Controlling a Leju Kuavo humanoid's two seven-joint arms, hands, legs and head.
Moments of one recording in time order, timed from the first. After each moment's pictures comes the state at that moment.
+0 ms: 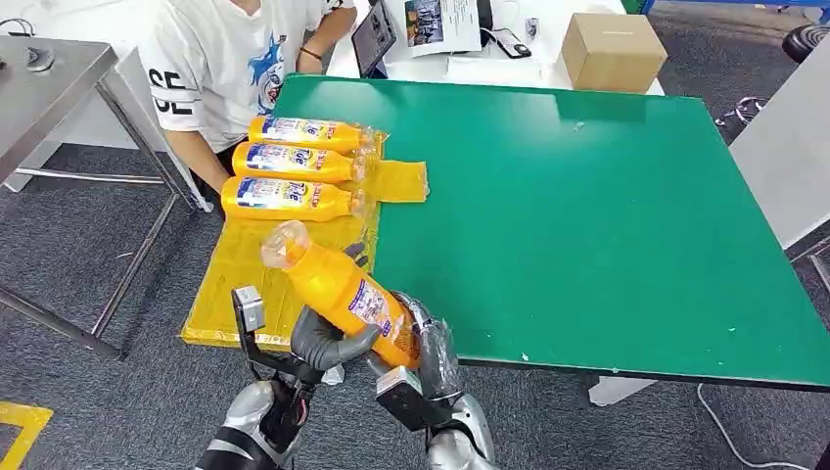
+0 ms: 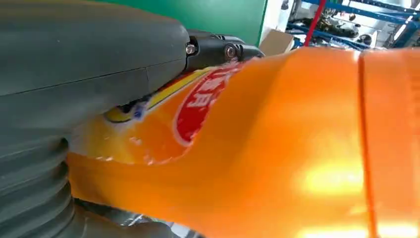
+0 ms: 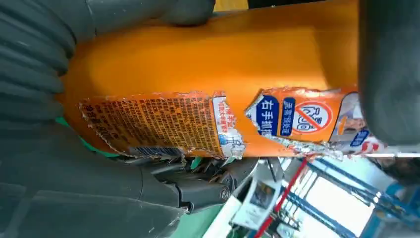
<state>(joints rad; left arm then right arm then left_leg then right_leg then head) -0.17 -0.21 -0.25 -1.12 0.52 -0.33 -0.38 -0.16 0.25 0.58 -0.92 0.39 -0.60 -0.70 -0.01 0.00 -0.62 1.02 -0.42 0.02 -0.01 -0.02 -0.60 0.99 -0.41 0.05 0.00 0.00</state>
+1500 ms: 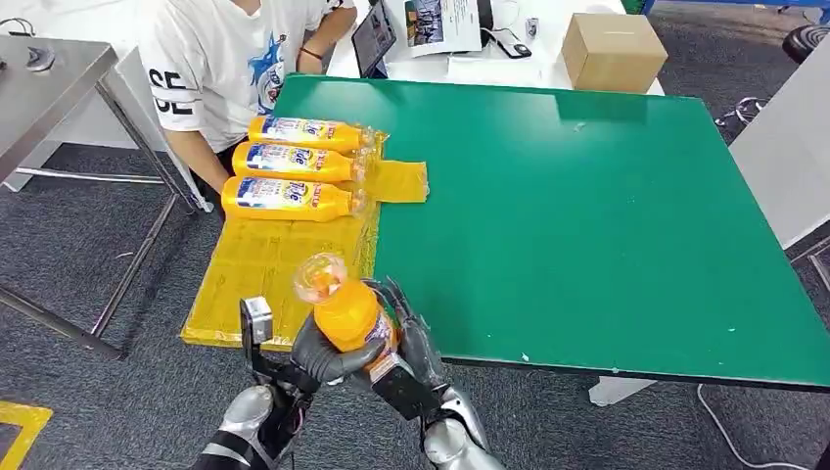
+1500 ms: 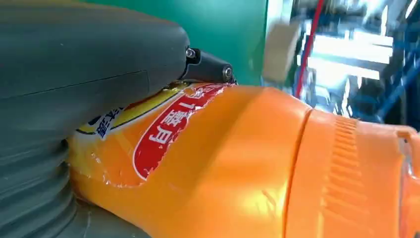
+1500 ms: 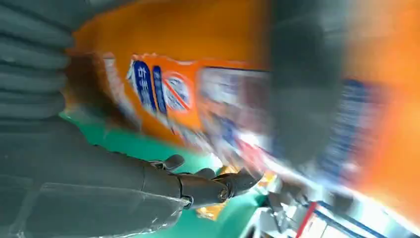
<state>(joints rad) -0.16 -0.17 -0.27 -1.12 0.36 -0.28 -0.45 -0.21 0.28 0.53 -0.87 0.37 -0.44 -0.70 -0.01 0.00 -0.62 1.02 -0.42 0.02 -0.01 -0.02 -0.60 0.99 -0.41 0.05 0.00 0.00</state>
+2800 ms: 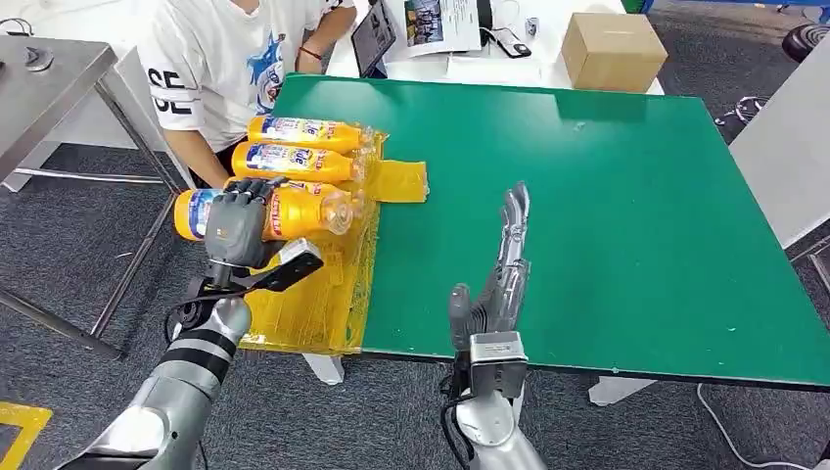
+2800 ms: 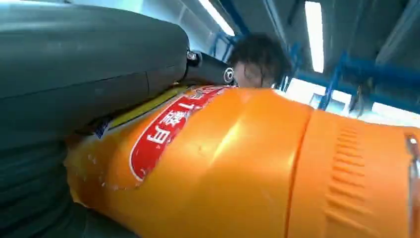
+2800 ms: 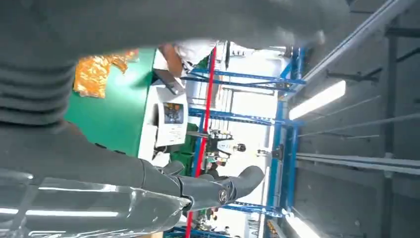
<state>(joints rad) -0.57 -0.11 0.04 -0.73 -0.91 0.69 -0.50 -0.13 0.25 0.52 -1.52 0.21 -0.65 -0.70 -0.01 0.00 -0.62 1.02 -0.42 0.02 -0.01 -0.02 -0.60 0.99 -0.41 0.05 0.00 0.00</state>
